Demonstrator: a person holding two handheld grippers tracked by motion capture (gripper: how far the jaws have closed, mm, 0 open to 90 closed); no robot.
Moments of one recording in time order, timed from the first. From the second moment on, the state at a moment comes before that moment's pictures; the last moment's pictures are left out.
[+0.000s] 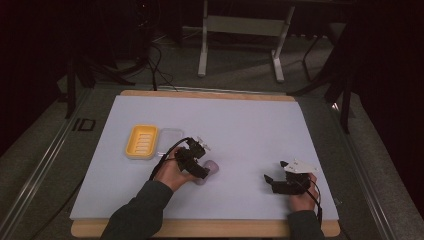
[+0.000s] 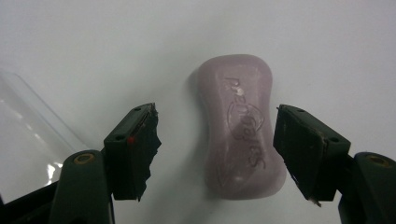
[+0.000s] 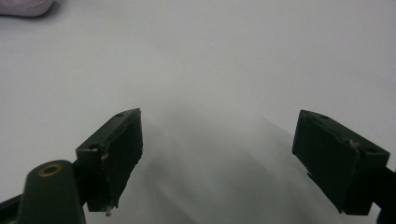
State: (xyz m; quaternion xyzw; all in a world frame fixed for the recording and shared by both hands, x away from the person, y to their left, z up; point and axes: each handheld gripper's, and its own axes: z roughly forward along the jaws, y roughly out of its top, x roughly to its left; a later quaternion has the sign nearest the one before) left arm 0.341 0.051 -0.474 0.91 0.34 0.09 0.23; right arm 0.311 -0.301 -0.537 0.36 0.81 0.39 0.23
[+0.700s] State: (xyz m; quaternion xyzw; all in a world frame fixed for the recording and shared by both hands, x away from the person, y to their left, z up) left arm 0.345 0.032 -0.500 0.91 0.35 0.07 0.21; right arm 0.311 -0.302 -0.537 0.36 0.81 0.39 0.23
